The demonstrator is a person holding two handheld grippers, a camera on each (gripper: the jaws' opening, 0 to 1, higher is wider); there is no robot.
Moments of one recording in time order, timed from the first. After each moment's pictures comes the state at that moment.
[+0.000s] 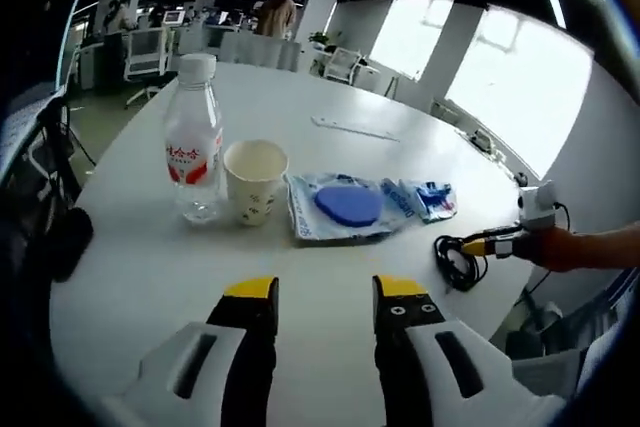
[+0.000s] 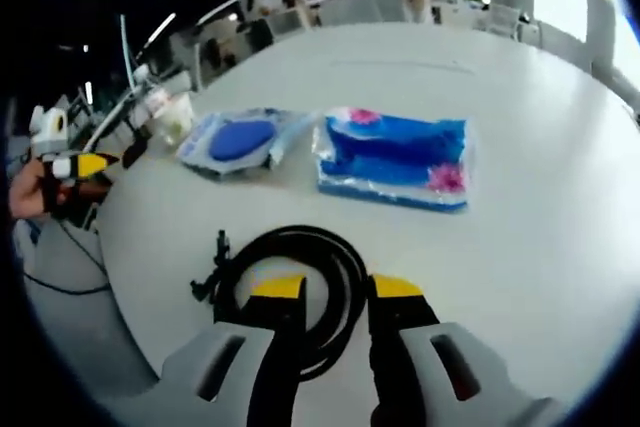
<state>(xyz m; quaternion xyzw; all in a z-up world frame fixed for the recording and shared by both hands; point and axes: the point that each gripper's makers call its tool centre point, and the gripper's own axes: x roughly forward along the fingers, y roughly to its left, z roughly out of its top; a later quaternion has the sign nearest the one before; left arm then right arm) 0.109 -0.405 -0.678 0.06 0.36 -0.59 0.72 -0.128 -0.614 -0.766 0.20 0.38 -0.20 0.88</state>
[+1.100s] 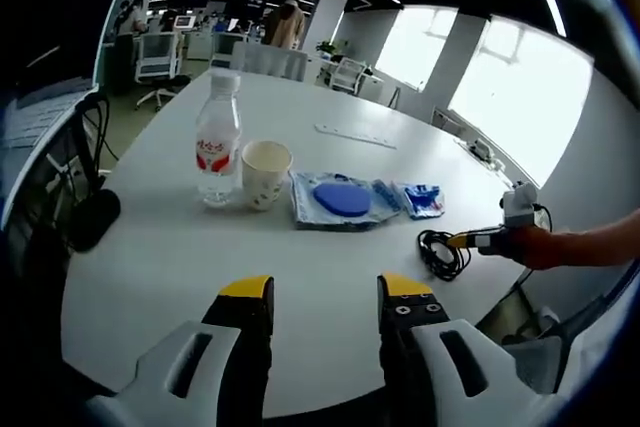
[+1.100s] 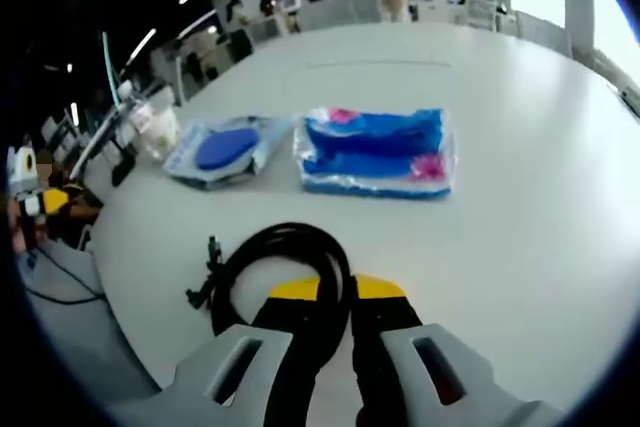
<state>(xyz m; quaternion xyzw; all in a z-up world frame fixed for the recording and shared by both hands) 0.099 -0.366 -0.658 0.05 0.34 -0.58 0.73 -0.134 -0.620 -0.765 0.22 0.36 -0.24 0.88</state>
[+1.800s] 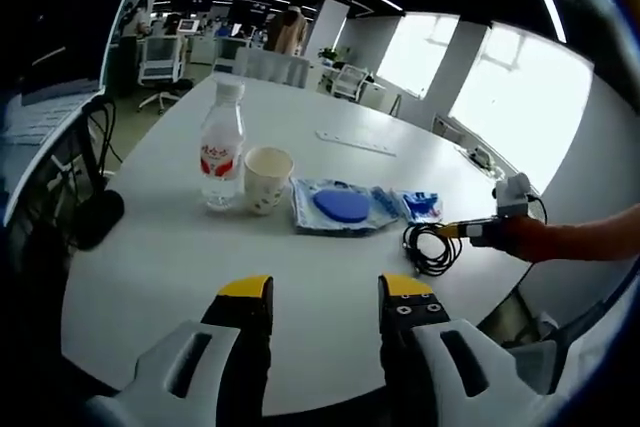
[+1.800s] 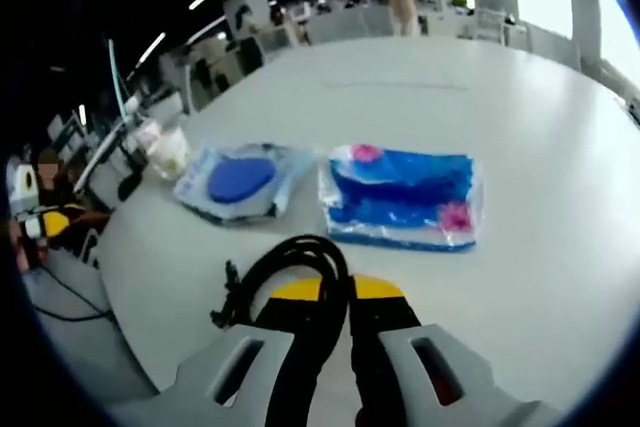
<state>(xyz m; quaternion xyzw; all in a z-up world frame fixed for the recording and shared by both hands) 0.099 -0.363 -0.650 0.03 0.34 -0.58 0.74 -0.095 -0.627 -0.745 0.21 0.34 -0.23 0.89</state>
